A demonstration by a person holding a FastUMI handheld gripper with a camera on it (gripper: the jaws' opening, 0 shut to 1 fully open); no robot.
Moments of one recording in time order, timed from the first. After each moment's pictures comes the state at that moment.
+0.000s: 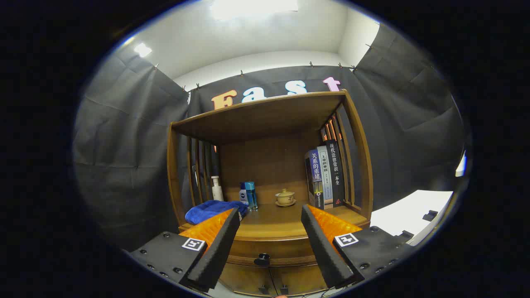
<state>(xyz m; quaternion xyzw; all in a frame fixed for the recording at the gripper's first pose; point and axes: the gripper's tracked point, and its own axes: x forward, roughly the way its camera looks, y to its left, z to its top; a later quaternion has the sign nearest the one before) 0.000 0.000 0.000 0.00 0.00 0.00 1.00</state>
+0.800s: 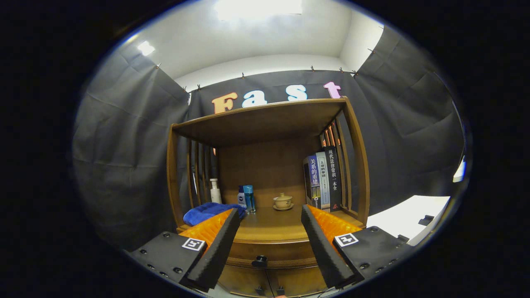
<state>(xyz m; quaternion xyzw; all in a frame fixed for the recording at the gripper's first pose) -0.002 0.006 0.008 -0.01 -0.01 0.00 1.00</state>
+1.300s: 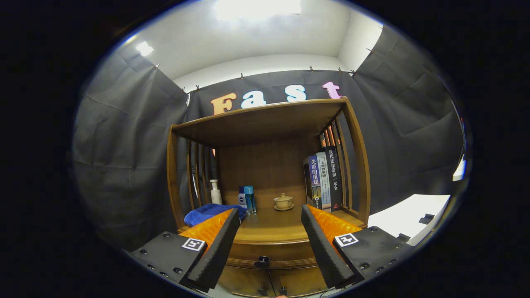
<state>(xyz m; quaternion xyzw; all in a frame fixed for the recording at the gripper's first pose) -0.001 0.008 0.006 -0.02 -0.01 -0.01 1.00</state>
